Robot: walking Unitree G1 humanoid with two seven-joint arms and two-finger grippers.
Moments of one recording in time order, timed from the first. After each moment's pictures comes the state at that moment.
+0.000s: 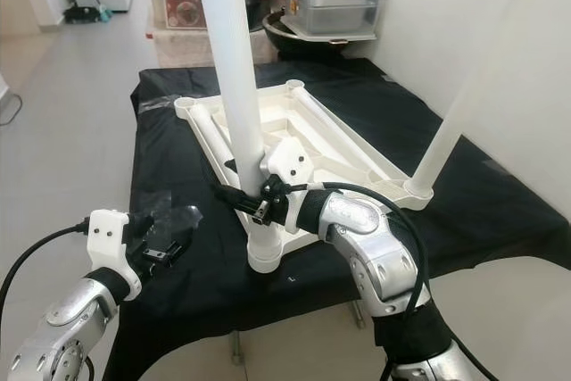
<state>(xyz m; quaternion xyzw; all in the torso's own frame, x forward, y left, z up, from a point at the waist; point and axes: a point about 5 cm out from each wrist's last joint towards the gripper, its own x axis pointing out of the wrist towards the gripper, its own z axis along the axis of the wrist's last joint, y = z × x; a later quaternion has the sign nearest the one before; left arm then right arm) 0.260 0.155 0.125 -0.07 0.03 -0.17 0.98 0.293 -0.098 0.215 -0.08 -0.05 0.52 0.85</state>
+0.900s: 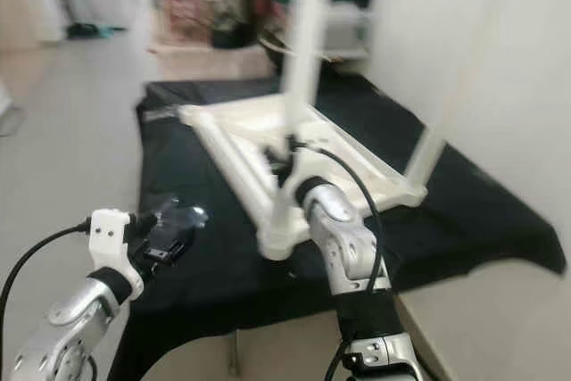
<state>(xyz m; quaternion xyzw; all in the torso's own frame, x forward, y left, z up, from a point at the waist) 0.260 0.161 0.125 -0.07 0.03 -0.15 0.99 0.344 -0.149 0.181 0.08 0.04 0.01 1.00</state>
